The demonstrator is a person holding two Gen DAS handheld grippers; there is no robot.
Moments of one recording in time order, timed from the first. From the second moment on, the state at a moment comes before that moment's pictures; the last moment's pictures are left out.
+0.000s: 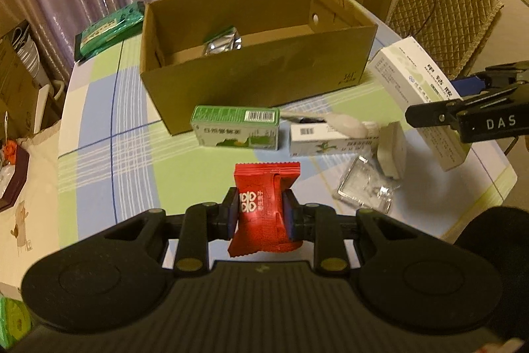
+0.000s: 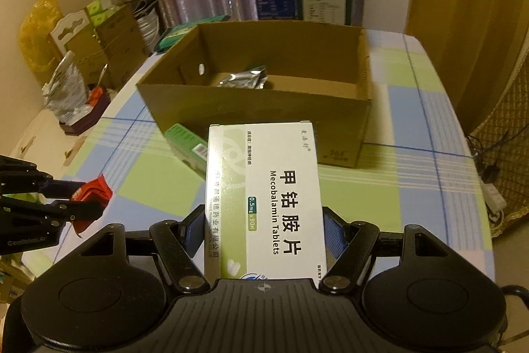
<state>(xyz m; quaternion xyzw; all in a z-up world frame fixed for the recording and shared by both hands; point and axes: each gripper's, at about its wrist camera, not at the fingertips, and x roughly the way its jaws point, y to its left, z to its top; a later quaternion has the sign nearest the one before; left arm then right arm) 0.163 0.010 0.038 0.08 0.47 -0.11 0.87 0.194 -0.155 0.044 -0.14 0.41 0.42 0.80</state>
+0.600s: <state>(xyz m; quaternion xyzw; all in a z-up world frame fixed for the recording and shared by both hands) 0.251 0.005 0.076 0.08 0.45 -0.10 0.89 0.249 -0.136 0.060 -0.14 0.40 0.41 0.80</state>
